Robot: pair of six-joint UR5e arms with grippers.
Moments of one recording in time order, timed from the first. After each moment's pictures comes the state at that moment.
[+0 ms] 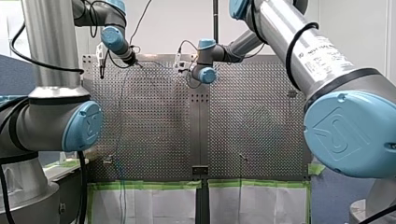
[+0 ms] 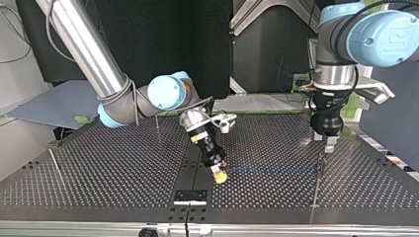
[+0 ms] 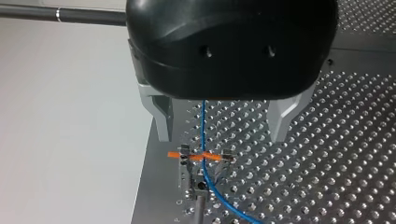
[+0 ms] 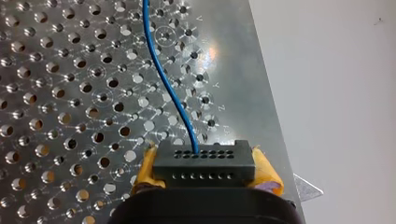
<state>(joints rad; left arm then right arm) 0.00 -1.39 -1.78 -3.13 -1.63 -1.61 2.32 -0.90 0.99 -0.42 1.43 1.74</state>
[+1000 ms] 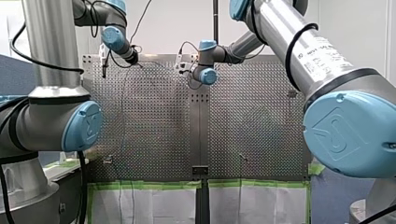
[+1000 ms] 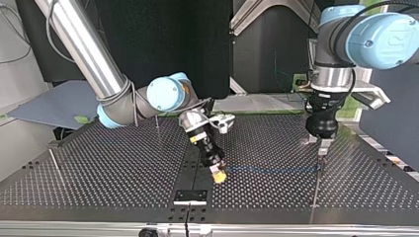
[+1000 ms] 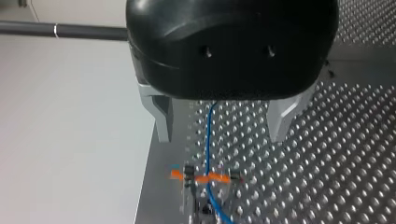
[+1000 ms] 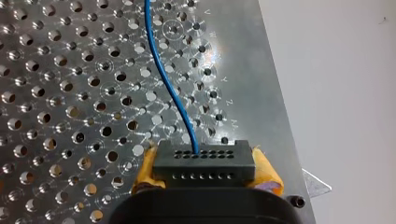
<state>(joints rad) -0.01 -1.40 -1.77 -3.12 -1.57 -1.60 2.31 -0.89 0.99 -0.42 1.41 1.74</state>
